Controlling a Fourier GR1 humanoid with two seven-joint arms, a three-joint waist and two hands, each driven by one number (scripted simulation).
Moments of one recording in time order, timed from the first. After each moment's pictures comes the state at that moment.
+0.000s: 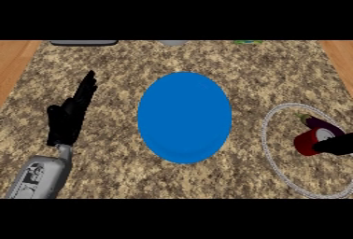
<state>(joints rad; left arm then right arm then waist) -0.25 0.30 -0.12 -1.42 0.05 0.15 0.10 -0.16 -0.77 0.08 -1.72 0.23 0.00 1.02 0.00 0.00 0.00</state>
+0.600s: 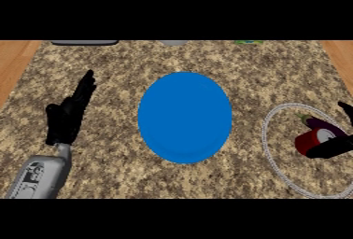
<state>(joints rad) -0.25 0.28 -0.08 -1.41 0.01 0.12 0.09 -0.17 -0.66 0.07 -1.52 0.28 0.11 0.95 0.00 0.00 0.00</state>
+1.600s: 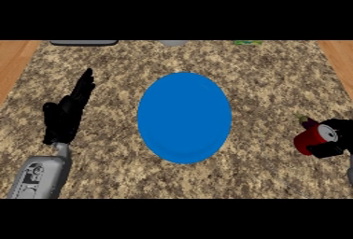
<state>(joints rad) -0.25 0.22 -0.01 -1.45 -0.06 0.05 0.13 -0.17 -0.53 -0.03 -1.28 0.50 0.13 0.70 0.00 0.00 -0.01</state>
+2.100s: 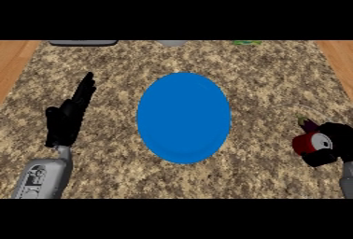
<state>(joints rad) -0.23 0.20 0.01 -1.43 -0.08 0.03 0.10 -0.10 -0.48 -0.02 -1.36 0.63 0.07 0.64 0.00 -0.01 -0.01</state>
